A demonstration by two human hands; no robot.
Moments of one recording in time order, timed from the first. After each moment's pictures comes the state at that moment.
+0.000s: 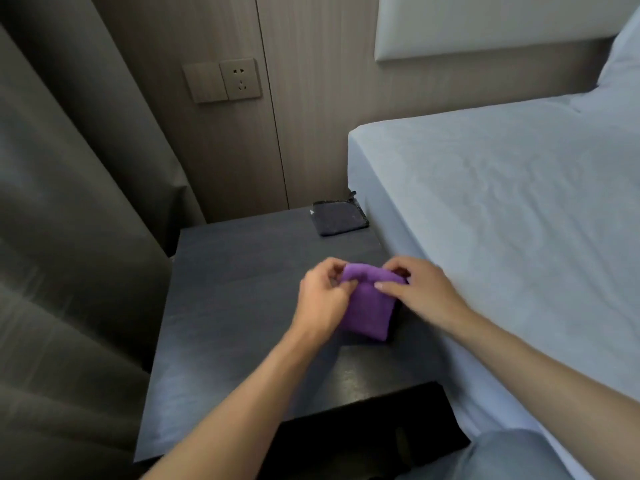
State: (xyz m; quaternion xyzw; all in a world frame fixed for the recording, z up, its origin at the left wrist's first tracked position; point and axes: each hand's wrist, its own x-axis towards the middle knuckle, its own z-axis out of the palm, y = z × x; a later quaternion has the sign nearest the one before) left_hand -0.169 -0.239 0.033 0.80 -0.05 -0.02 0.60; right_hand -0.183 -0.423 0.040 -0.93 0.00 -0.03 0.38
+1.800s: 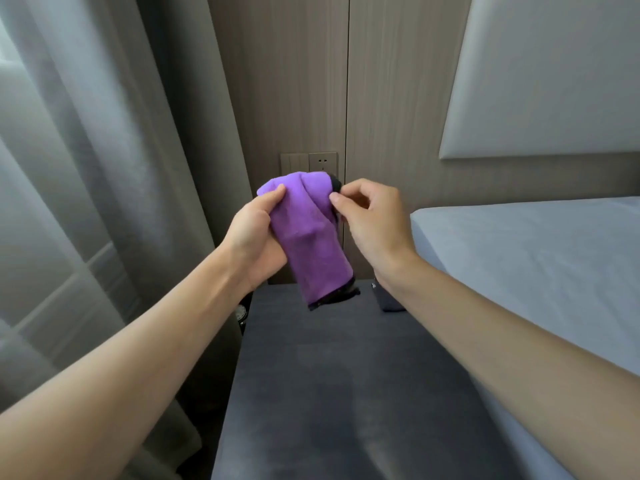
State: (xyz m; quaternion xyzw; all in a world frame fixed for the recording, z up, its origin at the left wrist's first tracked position) left_hand -0.114 -0.073 0.251 0.47 0.00 -0.05 0.88; right_hand -0.107 -0.228 0.242 -0.78 -0.09 -0.23 0.57
